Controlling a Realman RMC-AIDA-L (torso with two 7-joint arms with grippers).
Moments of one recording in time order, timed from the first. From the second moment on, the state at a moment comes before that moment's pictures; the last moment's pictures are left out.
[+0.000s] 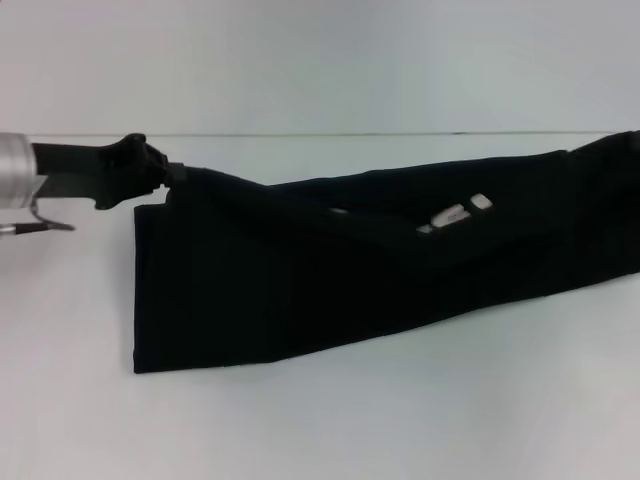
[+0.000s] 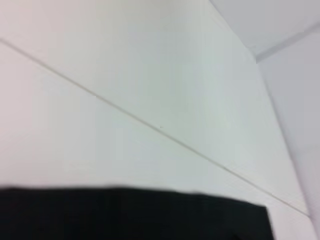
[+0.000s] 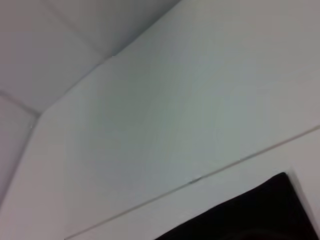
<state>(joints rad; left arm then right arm) -0.81 -1.94 0.35 0.58 2.43 1.35 -2.52 0.73 1.85 -0.33 -0.55 -2.34 -1.18 2.37</state>
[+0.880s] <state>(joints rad) -0.80 -2.04 0.44 0.56 2.32 0.98 -2.48 0.80 2.00 -0.49 -0.41 -2.34 -0.63 2.36</state>
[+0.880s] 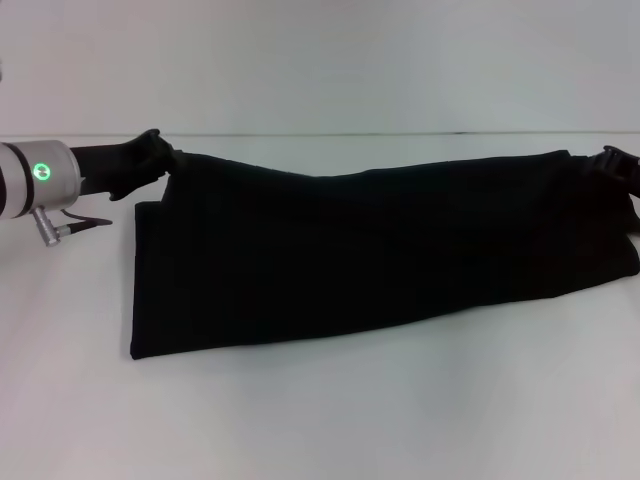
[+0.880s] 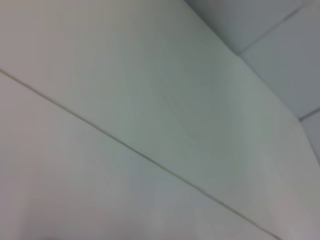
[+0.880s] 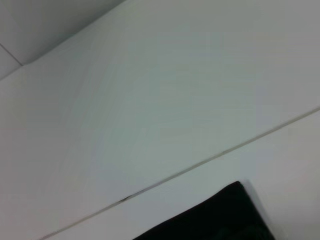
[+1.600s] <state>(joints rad) -0.77 -2.02 0.45 0.55 2.36 0.93 -2.52 0.85 1.98 -0.49 -0.44 -2.34 -0.64 2.38</state>
